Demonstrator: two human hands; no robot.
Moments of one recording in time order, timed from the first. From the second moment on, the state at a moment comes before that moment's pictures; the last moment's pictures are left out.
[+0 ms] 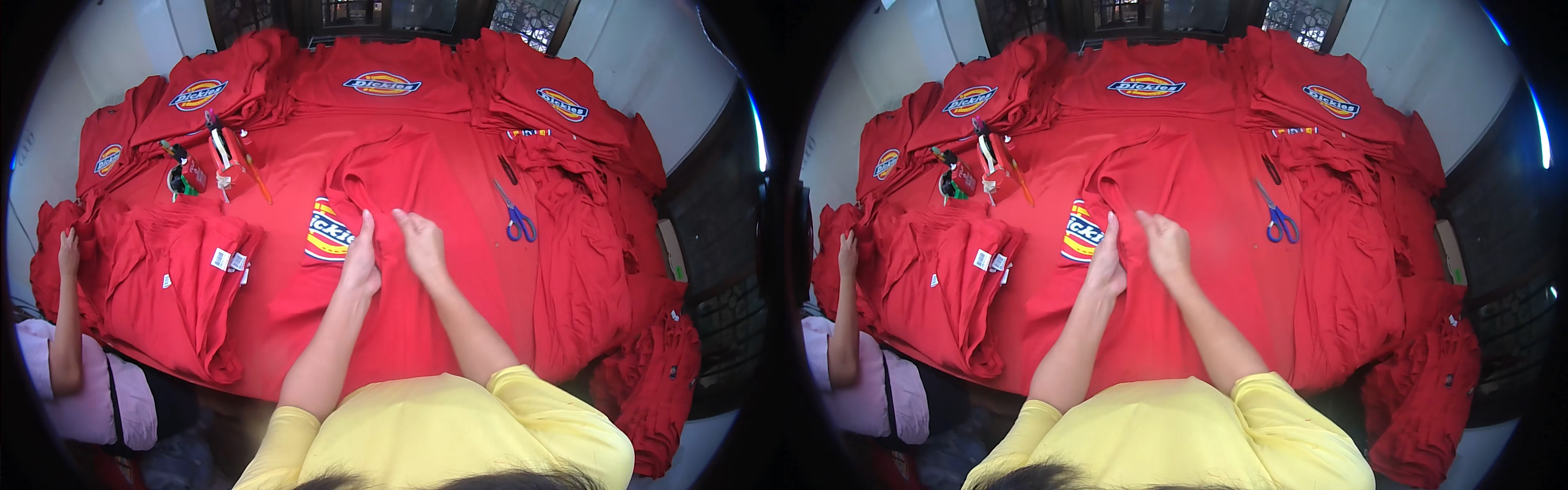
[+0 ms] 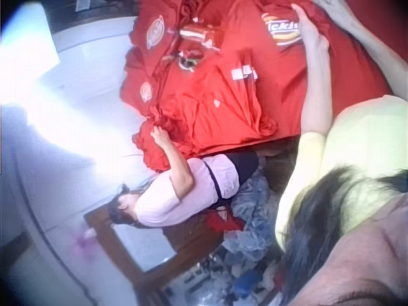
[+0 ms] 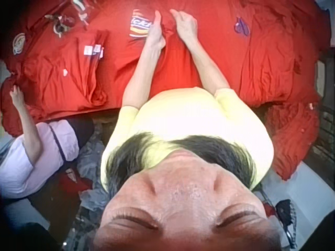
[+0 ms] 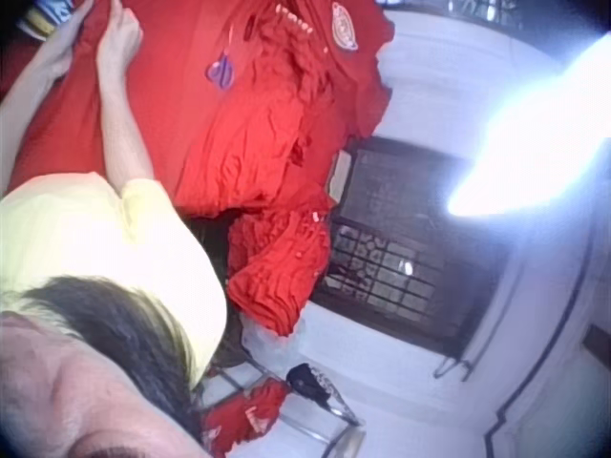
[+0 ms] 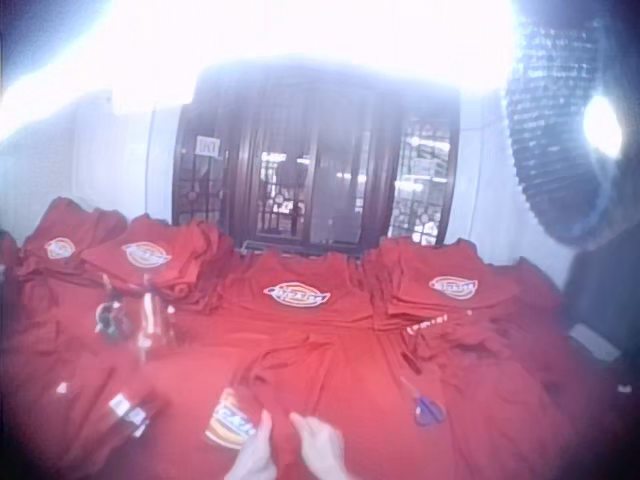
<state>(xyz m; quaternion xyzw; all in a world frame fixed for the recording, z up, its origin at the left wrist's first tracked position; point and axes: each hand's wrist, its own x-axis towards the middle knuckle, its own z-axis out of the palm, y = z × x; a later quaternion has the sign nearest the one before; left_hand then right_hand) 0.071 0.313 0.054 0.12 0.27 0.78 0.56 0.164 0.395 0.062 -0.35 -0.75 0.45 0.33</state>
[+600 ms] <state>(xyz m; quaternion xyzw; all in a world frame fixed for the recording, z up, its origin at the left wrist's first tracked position) 0.086 0.318 -0.023 0.17 -0.02 0.76 0.63 0.165 0.374 0.040 -0.10 -0.93 0.00 0.34</state>
